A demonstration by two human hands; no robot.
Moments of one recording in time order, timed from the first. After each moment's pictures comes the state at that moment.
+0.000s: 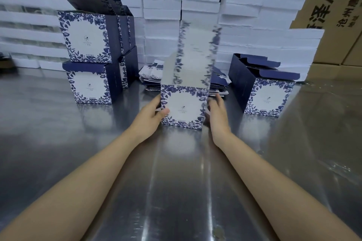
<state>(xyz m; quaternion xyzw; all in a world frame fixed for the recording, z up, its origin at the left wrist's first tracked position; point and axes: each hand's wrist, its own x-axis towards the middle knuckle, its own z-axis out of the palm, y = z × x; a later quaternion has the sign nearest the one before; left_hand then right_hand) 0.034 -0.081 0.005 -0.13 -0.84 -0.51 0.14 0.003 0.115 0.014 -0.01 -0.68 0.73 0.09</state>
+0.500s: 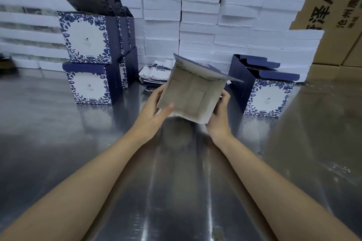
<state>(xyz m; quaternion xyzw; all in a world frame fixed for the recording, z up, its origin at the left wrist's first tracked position) 0.056 -0.066 0.022 -0.16 -0.77 -0.59 0.19 0.017 0.115 0.018 0.20 -0.67 0.70 0.17</state>
